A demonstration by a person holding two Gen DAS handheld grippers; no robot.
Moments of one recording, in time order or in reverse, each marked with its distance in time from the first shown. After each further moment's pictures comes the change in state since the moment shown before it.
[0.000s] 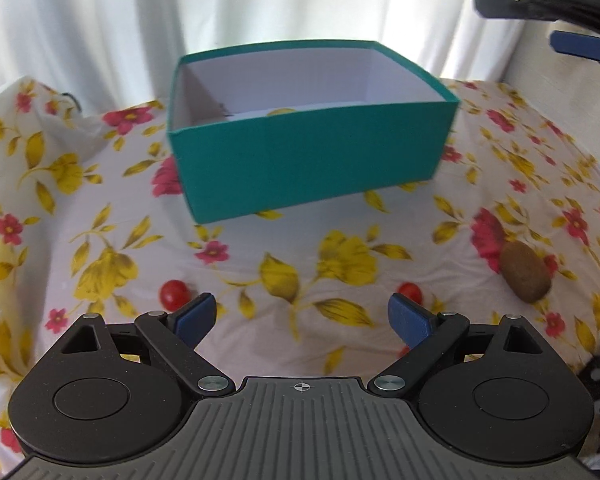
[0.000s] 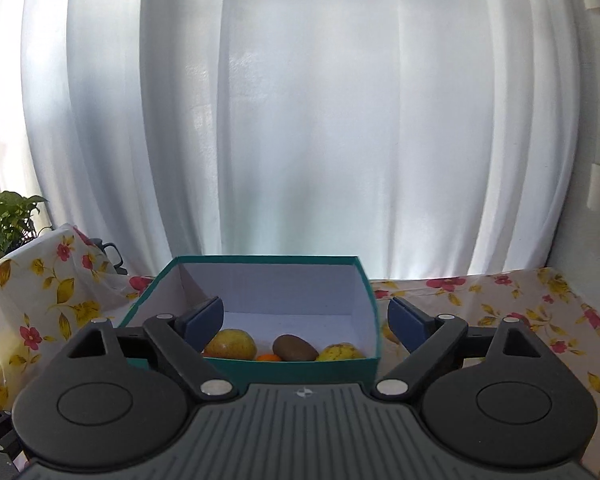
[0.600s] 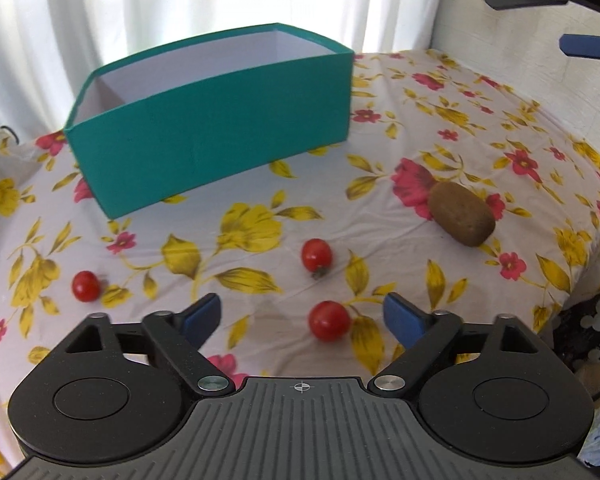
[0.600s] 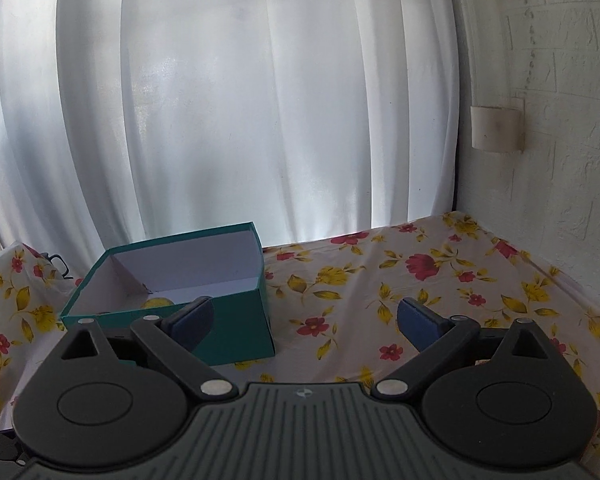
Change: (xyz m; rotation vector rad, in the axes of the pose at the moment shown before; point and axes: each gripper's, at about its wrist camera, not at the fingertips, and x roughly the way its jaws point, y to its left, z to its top) left arm 0.015 -0.059 -0.039 0.158 -0.030 -0.085; right arm -0.065 -0.065 -0.047 0.158 0.035 -0.173
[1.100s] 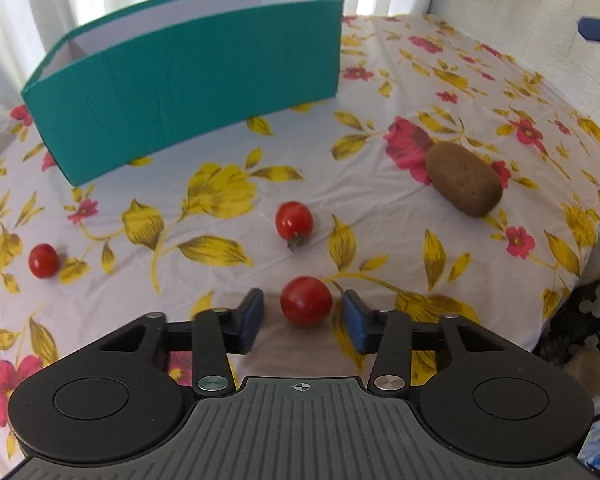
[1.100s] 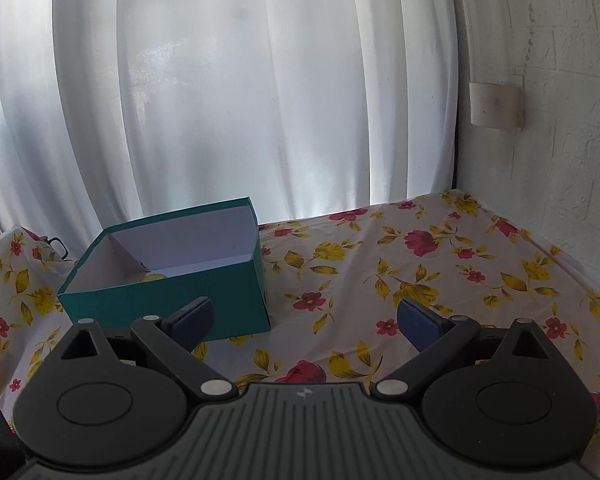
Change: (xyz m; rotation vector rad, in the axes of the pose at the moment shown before) left arm 0.033 -0.008 -0.003 -0.018 0.096 -0.026; right arm 0.002 -0.006 -0.014 0.004 0.054 0.005
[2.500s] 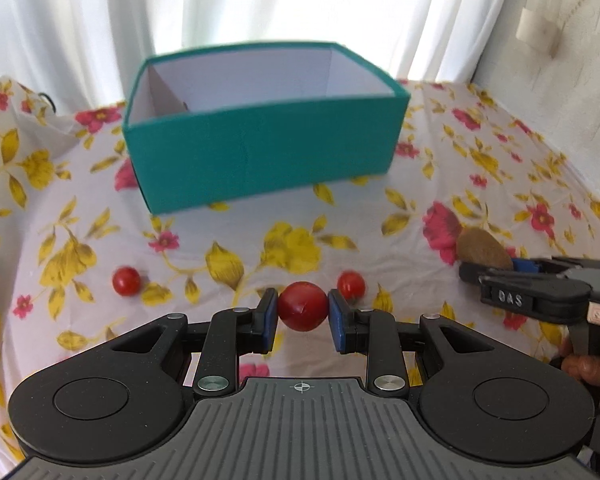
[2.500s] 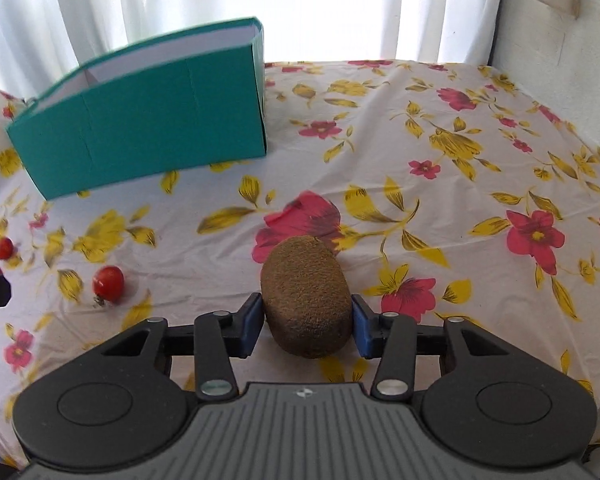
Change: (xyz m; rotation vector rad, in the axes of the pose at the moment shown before) left arm -0.063 0.040 0.028 -0.157 -0.104 0.053; right arm 0.087 0.006 -0.088 -0.083 0.358 0.006
